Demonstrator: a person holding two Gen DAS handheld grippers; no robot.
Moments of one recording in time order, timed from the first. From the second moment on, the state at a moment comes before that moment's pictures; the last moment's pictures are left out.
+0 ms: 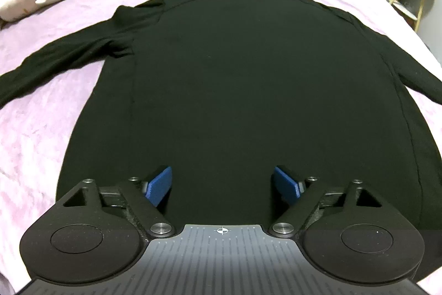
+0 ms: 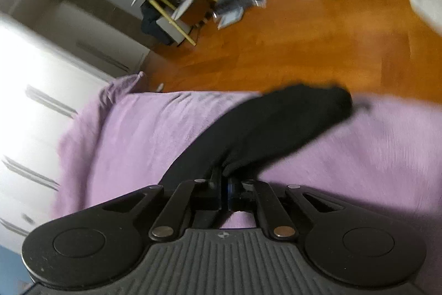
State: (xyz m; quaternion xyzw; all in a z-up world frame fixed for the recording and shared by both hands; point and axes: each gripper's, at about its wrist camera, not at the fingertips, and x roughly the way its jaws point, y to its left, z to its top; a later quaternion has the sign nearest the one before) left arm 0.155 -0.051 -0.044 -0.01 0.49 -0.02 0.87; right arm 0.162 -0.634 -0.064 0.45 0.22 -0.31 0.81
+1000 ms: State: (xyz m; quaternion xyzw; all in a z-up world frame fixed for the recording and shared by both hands) left arm 0.256 -0.224 -0.027 0.03 0.42 -0.21 0.88; right arm 0.143 -0.446 -0.053 0.19 0.35 -0.09 0.91
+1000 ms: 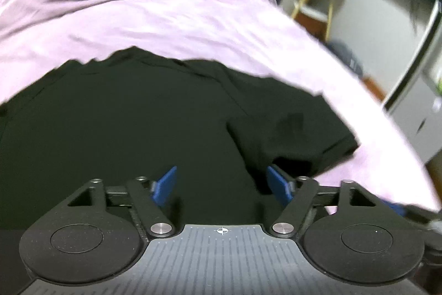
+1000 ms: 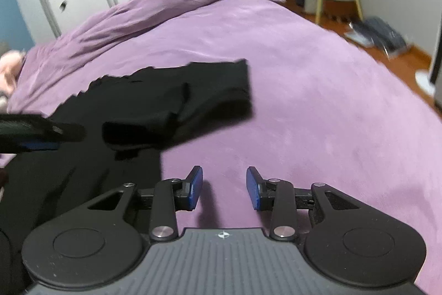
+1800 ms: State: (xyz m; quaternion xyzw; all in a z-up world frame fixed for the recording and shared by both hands) left arm 0.256 -0.219 -0.036 0.02 0.38 -0.20 0.90; right arm 0.143 -0.460 -0.046 0.23 0.33 -0.13 0.91
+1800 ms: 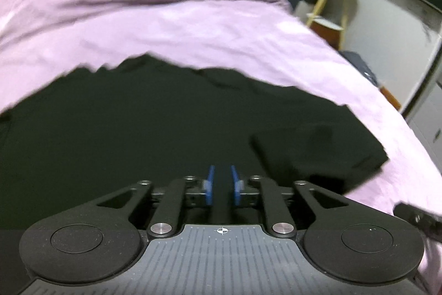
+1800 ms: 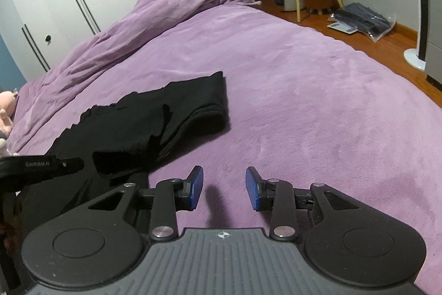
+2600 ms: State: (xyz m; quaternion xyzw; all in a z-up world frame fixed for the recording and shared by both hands) left arm 0.278 -0.108 -0.043 -0.07 0.38 -0.02 0.92; right arm 0.149 -0.470 -0.045 0.20 0.33 -0.17 0.91
